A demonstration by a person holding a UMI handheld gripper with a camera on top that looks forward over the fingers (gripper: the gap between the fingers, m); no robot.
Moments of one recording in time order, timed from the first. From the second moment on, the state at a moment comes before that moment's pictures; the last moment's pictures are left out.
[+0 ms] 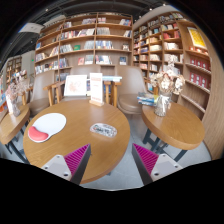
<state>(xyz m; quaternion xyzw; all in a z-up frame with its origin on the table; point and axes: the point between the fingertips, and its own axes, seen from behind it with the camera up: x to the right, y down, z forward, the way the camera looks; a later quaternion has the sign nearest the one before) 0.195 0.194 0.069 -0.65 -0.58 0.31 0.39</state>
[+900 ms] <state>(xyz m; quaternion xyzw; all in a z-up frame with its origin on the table) 0.011 0.223 -0.015 -0.67 -0.61 0.27 0.33</state>
